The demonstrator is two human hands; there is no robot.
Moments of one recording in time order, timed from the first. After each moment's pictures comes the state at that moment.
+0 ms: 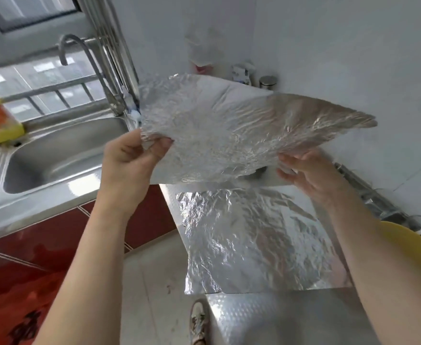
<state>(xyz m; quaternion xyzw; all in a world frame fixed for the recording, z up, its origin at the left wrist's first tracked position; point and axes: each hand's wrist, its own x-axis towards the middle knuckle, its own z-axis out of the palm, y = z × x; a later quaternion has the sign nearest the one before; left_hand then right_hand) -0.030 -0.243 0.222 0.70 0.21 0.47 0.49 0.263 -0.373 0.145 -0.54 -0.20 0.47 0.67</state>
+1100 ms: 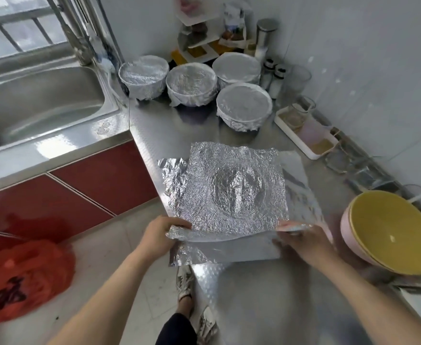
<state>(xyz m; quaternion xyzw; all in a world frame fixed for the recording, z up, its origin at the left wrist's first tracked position) -0.059 -0.271 -0.030 0.83 0.40 -0.01 0.38 0.223 -0.503 -0.031 -0.84 -0.34 0.29 0.30</state>
